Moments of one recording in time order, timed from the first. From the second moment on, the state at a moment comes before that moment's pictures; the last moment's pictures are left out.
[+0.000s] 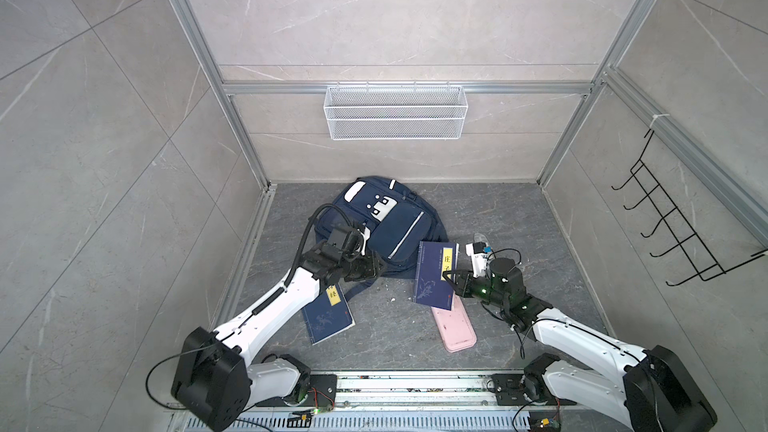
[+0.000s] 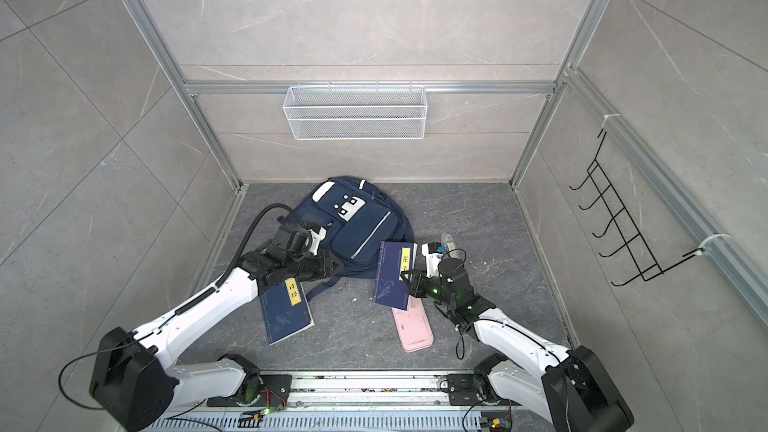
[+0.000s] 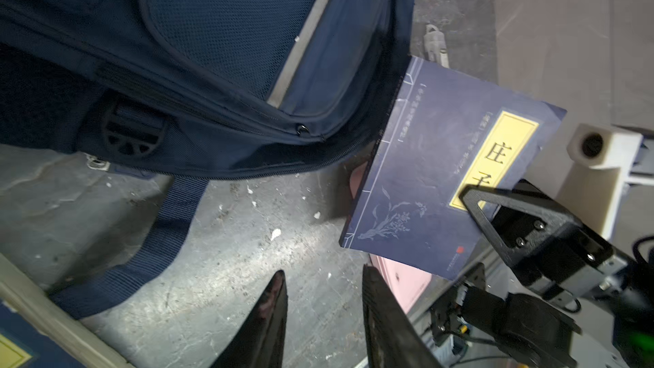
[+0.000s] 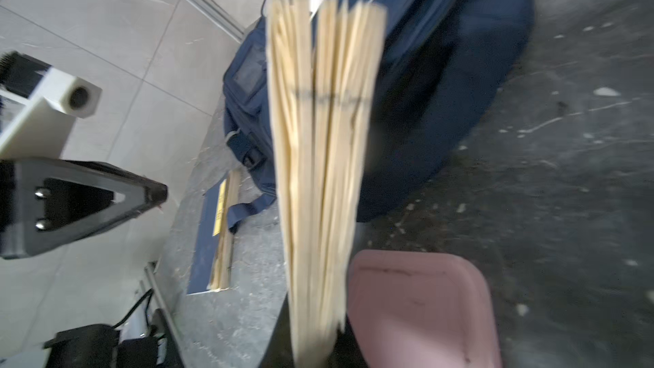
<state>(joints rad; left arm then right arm) -0.56 1.31 0.99 -0.57 0.29 -0.59 0.50 1.08 0.36 0.25 -0.28 0.65</state>
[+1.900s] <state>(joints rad) -0.85 2.13 1.89 -1.06 -0.44 -0.23 0.43 1.06 0.28 0.43 -0.26 0.73</state>
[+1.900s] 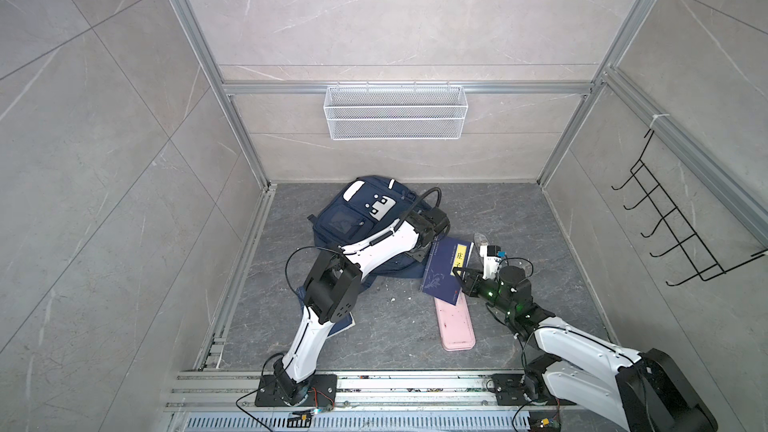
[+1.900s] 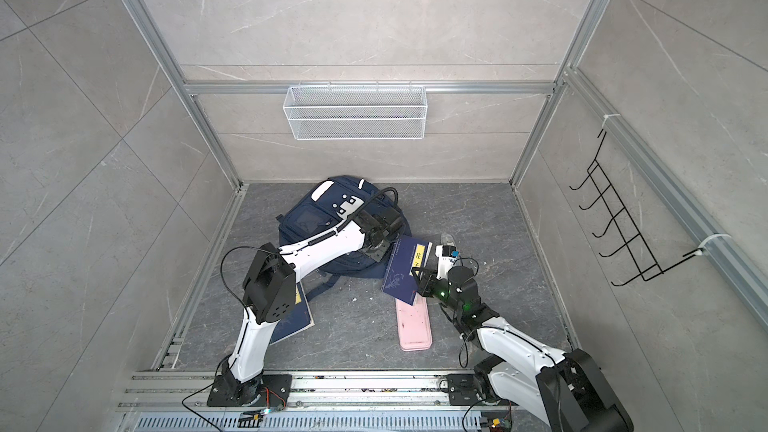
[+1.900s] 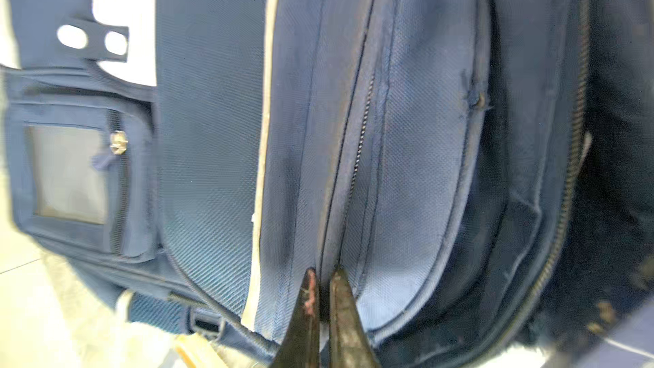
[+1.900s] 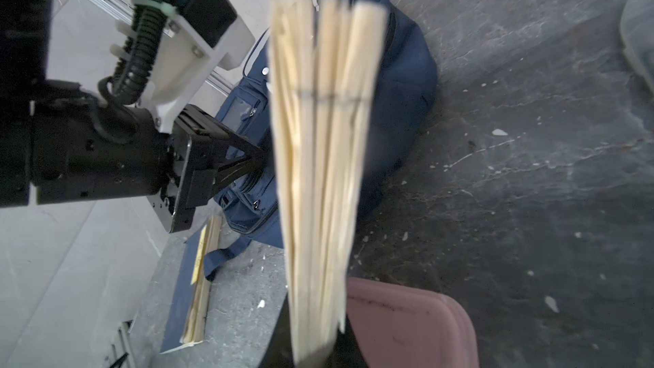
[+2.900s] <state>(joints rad) -0.76 1.91 2.00 -1.15 -0.30 -0.23 0.43 1.25 0.57 0.24 -0.25 1.03</state>
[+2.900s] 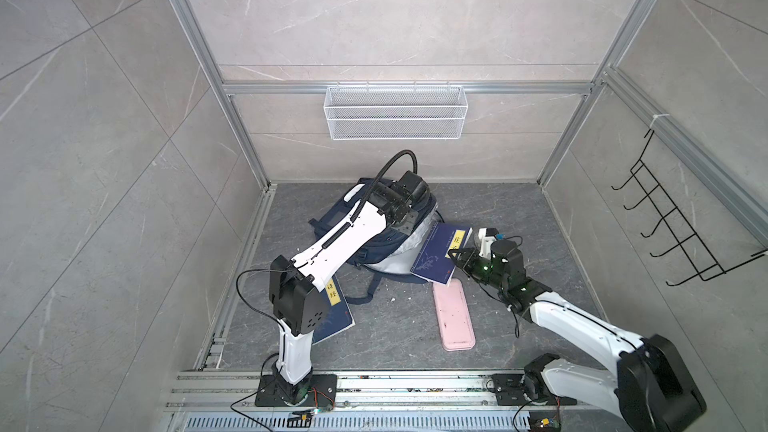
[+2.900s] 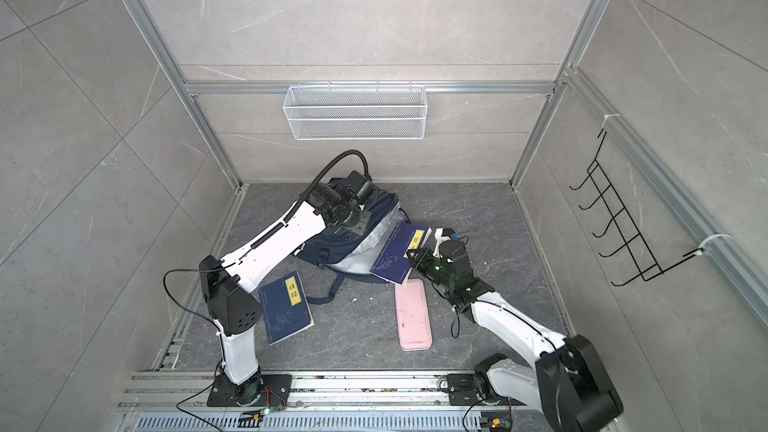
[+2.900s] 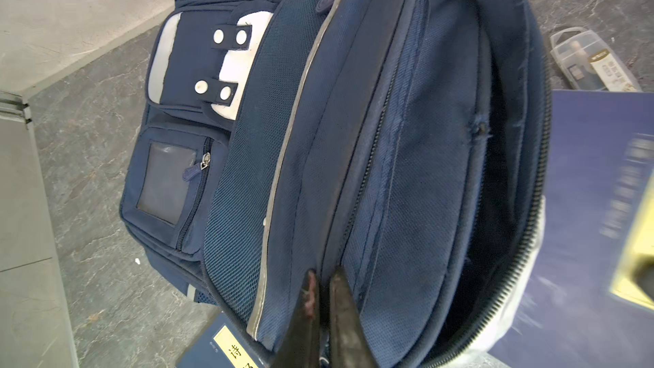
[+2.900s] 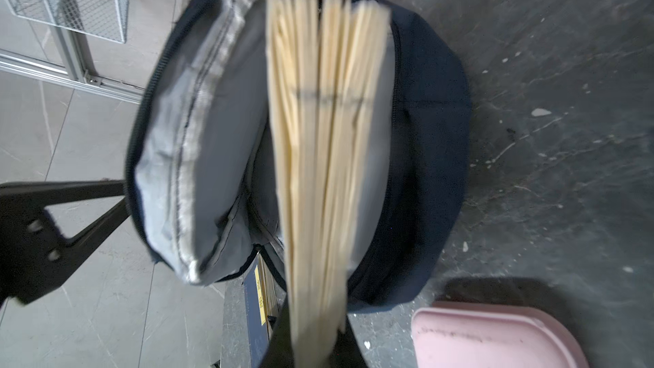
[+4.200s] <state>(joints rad) -0.56 1.76 1.86 -1.06 0.14 -0.34 0.62 2.33 1.47 0.57 -0.36 1.36</state>
